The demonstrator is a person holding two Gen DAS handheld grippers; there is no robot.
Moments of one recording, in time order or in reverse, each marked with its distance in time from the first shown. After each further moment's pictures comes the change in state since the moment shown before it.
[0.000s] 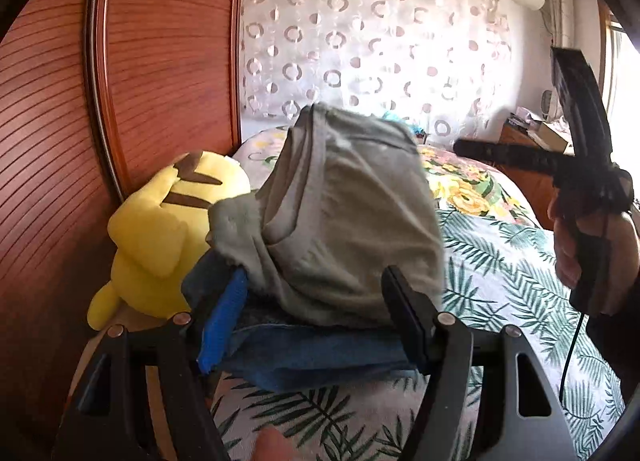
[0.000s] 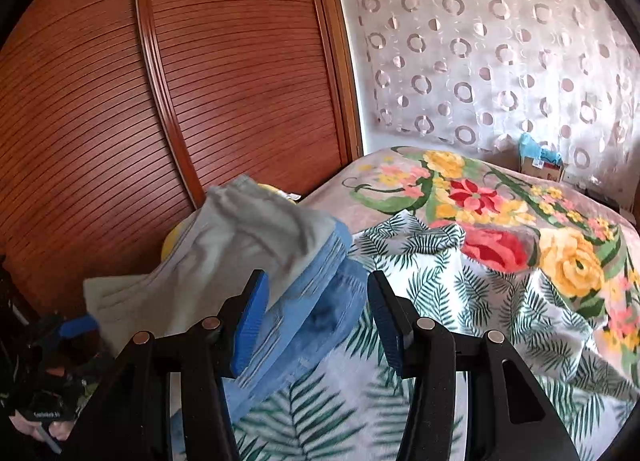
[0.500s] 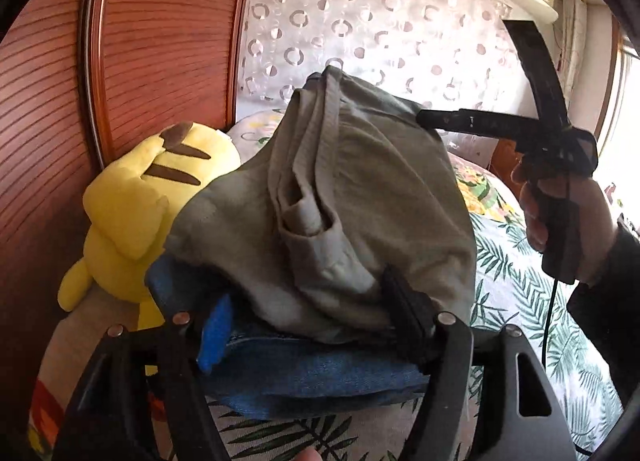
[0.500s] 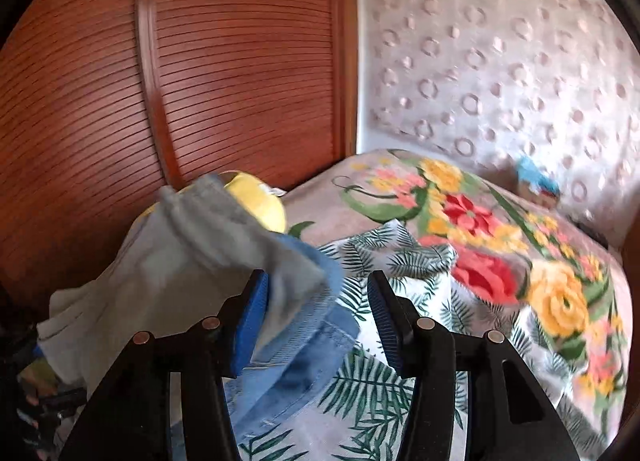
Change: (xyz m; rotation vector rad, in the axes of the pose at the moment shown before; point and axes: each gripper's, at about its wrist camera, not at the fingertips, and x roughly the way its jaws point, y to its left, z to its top) left arm 0.045 0.010 -0.009 -0.075 0.042 -0.043; right arm 0.063 -0.015 0.031 -0.096 0.048 -0.055
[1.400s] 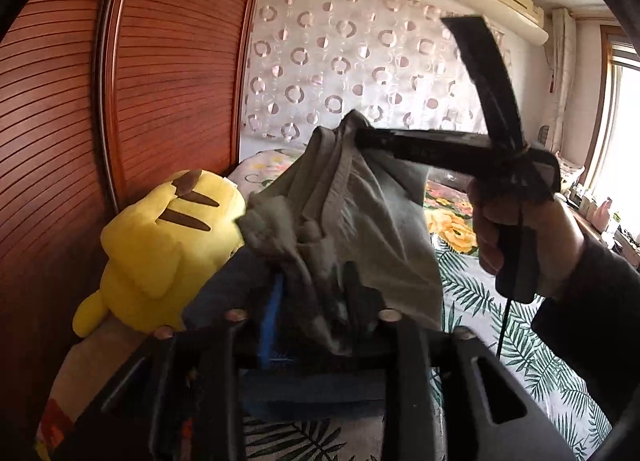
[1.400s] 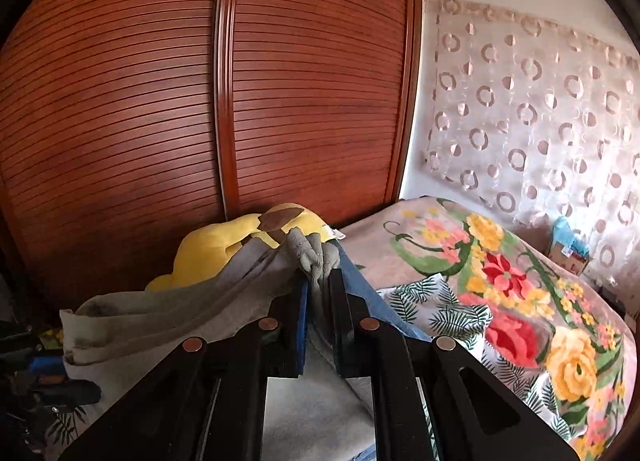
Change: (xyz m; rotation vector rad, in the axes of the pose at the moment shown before) left arm -0.041 -0.002 0.019 0.002 -0.119 0.005; right arm -0.013 0.052 0.012 -0.201 -0.104 0.115
